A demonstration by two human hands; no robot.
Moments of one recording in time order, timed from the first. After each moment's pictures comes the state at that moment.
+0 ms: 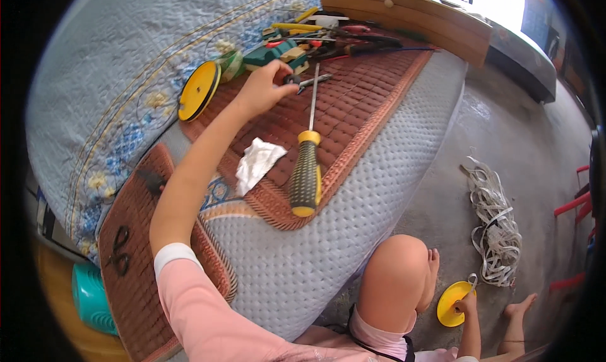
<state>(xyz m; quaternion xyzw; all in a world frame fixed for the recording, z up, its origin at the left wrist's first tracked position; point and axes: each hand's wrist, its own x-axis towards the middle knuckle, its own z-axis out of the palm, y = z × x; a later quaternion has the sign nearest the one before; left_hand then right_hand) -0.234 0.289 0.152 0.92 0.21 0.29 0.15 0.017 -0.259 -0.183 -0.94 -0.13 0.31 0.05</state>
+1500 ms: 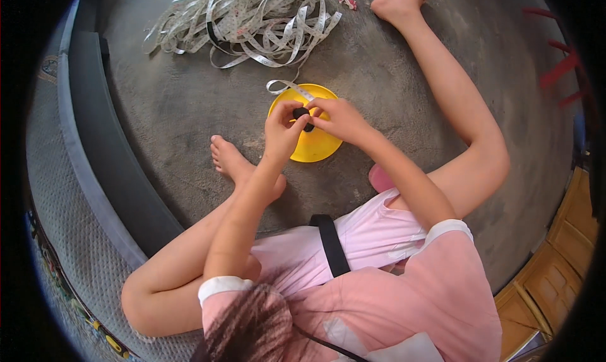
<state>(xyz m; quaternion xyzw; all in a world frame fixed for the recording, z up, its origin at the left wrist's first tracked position) -0.039 -0.154 -0.186 0.69 0.02 -0.13 0.71 -0.027 -0.298 -0.174 -0.86 -0.11 0.17 0.47</state>
